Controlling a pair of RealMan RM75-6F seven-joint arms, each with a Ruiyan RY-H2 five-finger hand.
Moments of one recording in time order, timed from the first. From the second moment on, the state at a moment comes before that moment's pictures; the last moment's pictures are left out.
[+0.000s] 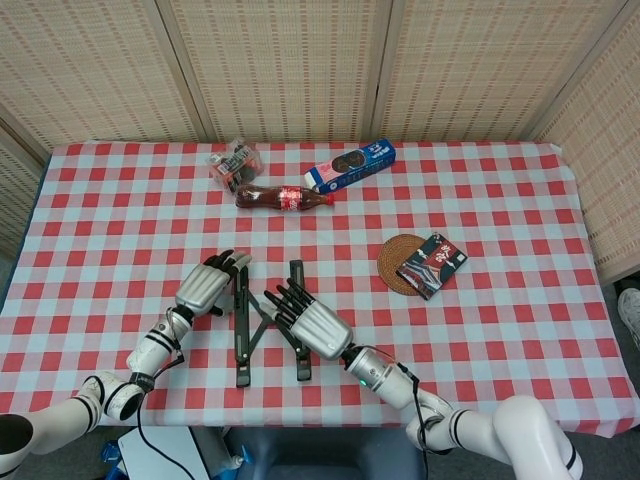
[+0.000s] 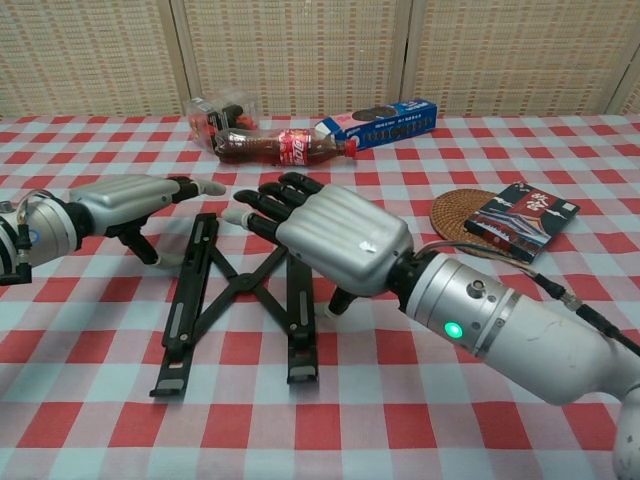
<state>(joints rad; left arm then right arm) -0.76 -1.69 -0.09 -0.97 1.41 0.87 -0.07 0.82 -2.01 0.05 -0.93 -1.67 1.16 -0.35</state>
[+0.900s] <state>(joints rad) -0.77 -1.62 -0.10 -1.11 1.38 0.87 -0.06 0.84 -2.07 0.07 -0.89 -1.71 1.24 -0.29</state>
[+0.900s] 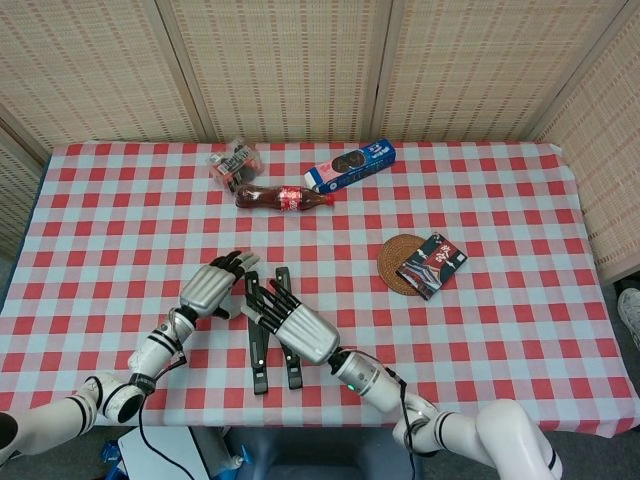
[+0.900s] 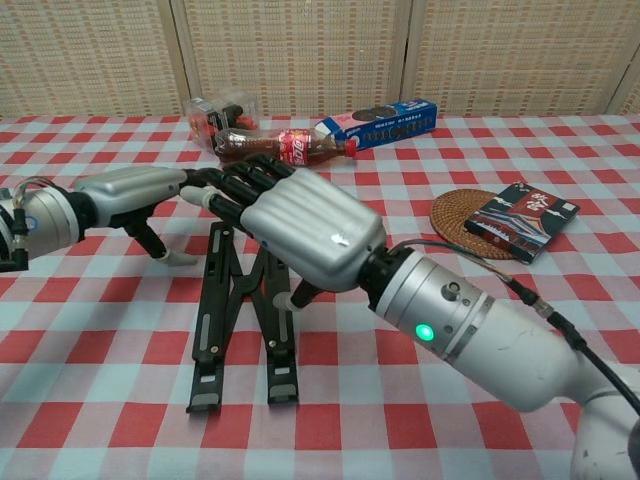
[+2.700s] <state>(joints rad) -0.63 -1.48 -0.10 -1.16 1.34 0.98 -0.04 1.38 -1.72 -0.05 -1.14 -1.76 0.50 0.02</state>
